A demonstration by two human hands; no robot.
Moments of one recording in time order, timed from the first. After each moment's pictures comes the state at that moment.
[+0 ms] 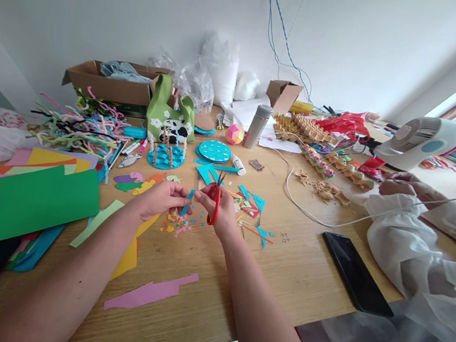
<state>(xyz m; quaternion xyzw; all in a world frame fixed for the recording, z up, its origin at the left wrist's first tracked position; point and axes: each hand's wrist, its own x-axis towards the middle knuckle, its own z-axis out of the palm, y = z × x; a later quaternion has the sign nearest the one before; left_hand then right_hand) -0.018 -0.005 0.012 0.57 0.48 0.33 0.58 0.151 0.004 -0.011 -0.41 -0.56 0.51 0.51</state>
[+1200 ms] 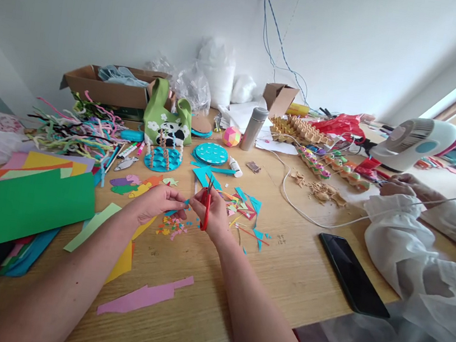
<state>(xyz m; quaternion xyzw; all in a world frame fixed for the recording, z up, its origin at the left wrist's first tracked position) -0.018 -0.001 0.001 0.51 0.48 0.33 0.63 0.152 0.005 -0.025 -0.43 -0.58 0.49 0.49</state>
